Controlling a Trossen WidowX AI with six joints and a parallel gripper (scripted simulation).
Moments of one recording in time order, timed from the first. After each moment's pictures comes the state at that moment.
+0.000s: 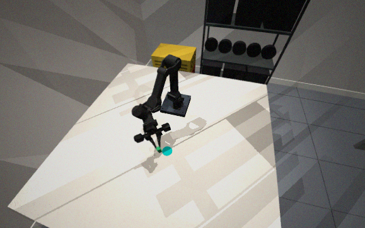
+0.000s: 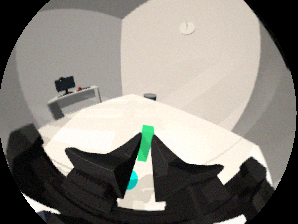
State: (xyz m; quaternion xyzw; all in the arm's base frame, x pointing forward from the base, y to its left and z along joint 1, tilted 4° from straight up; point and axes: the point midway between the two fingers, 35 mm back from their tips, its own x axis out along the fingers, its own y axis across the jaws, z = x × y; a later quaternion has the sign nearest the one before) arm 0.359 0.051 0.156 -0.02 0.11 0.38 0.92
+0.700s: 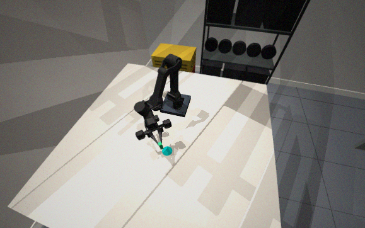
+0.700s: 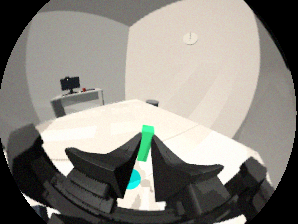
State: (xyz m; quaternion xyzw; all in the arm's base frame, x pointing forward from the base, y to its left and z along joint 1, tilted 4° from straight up) arm 0.338 0.049 0.159 -0.02 0.06 0.41 0.91
